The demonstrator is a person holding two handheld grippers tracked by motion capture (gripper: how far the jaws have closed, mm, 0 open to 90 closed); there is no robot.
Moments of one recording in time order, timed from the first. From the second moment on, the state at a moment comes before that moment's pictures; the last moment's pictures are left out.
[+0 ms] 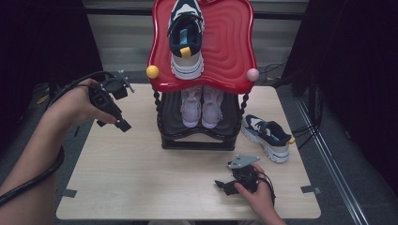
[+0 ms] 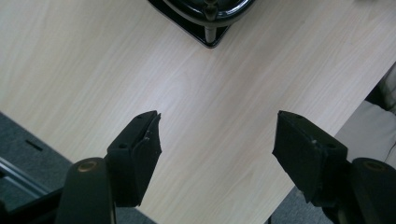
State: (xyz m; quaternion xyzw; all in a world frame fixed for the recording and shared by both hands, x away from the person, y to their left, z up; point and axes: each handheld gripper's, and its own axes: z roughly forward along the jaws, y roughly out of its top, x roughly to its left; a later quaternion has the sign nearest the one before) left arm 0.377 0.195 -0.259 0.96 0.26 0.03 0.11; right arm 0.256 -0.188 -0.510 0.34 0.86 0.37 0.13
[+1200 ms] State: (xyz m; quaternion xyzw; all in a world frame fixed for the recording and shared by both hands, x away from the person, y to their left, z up) left arm 0.361 0.194 -0.406 0.95 0.26 -0.02 0.18; right arm 0.255 -0.187 -0.510 0.34 0.86 0.37 0.13
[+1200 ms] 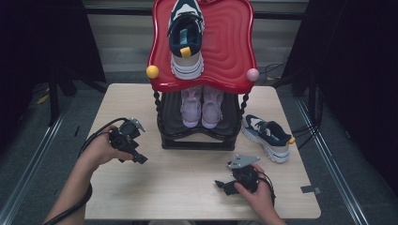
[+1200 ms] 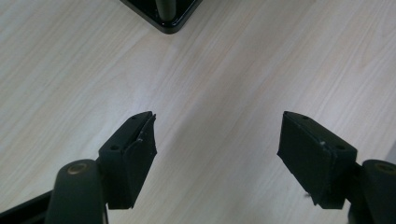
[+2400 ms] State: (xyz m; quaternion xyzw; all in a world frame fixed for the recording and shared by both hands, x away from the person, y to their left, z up) left arm 0.333 0.176 -0.499 0.90 0.26 0.06 0.34; right arm 0.256 -0.188 -0.510 0.34 0.86 0.37 0.13
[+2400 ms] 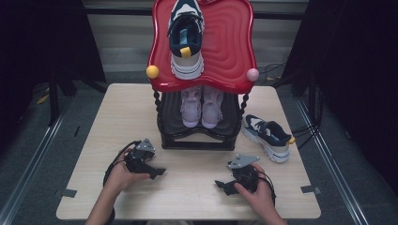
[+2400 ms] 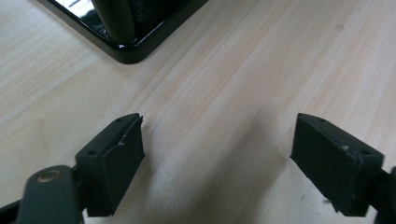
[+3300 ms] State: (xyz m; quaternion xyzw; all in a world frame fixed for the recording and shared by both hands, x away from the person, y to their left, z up) left arm 0.321 0.180 -0.510 0.88 0.26 0.10 0.38; right arm 0.261 -0.194 -0.503 0.33 0.87 0.35 0.12
